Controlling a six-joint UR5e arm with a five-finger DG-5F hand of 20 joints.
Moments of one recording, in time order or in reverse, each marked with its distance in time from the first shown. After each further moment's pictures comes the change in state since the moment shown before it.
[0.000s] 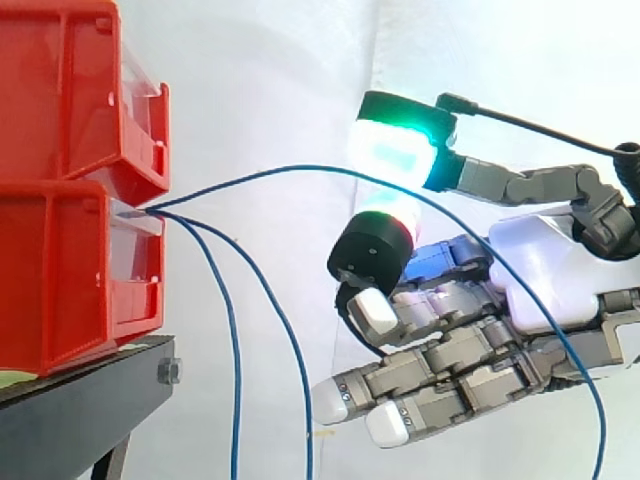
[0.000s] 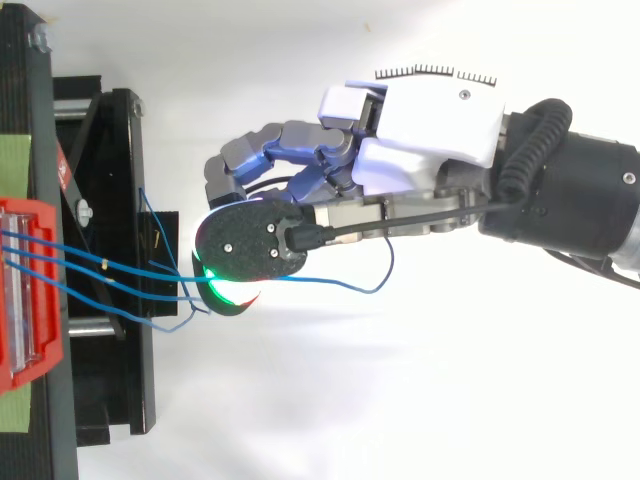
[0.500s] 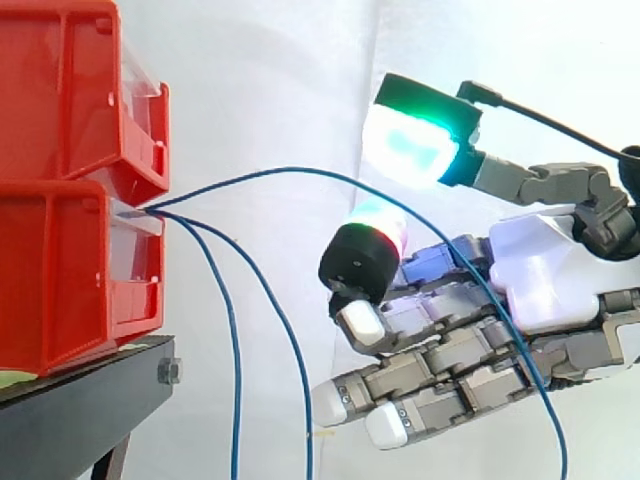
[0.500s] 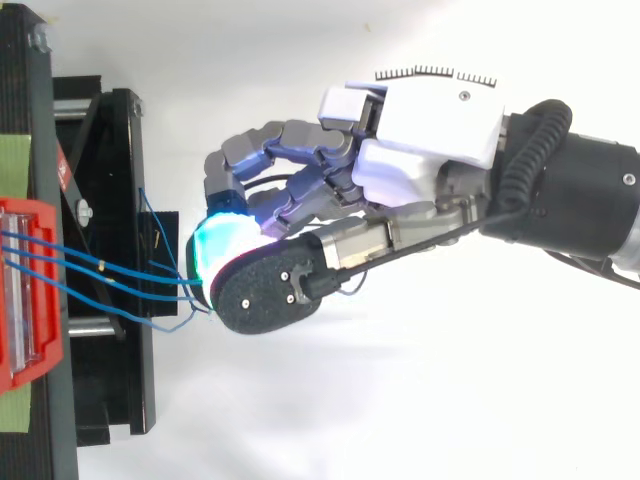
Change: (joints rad) arm 0.001 0.000 0.000 0.000 0.000 0.000
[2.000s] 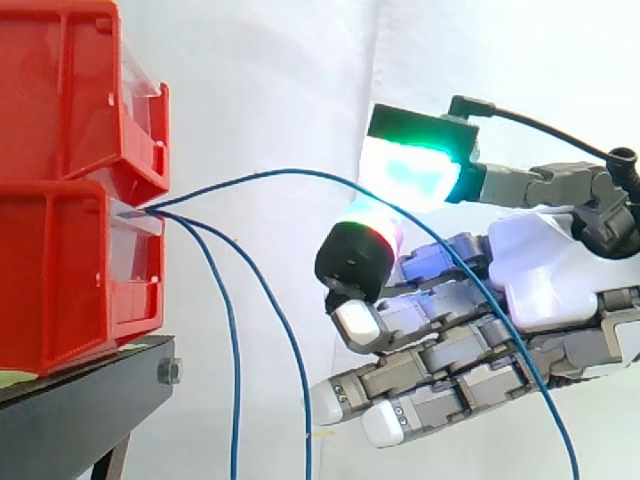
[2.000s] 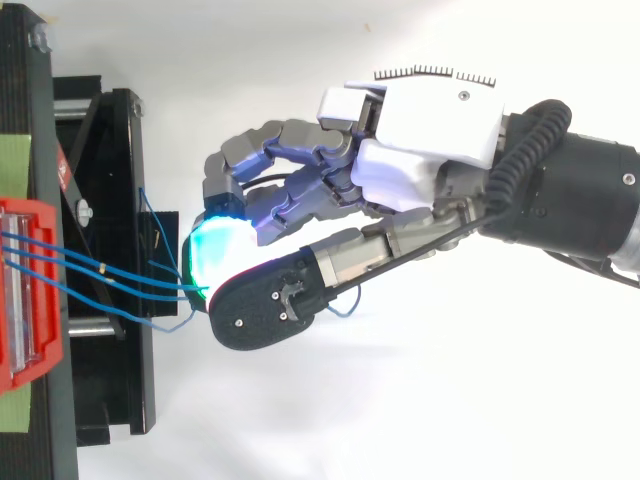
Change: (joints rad) arm 0.000 0.000 0.000 0.006 -0.002 0.000
